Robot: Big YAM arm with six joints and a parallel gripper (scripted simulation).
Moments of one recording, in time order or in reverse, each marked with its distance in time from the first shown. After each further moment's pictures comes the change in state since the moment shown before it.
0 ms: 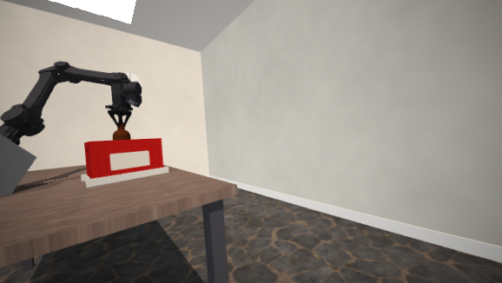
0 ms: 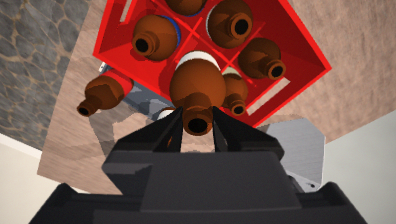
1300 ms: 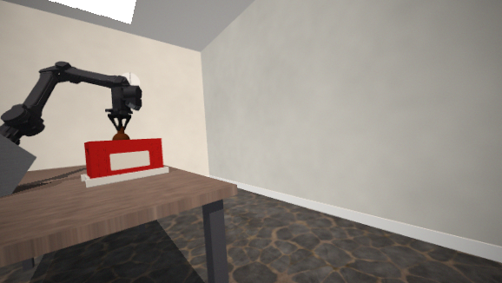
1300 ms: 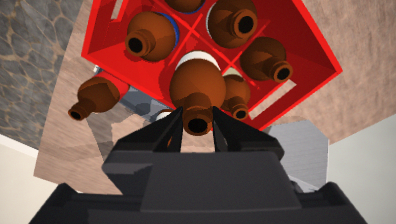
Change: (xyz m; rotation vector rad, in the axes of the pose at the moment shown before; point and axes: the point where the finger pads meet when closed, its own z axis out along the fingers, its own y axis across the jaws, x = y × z) arm 0.002 -0.001 0.017 0.002 0.009 -0.003
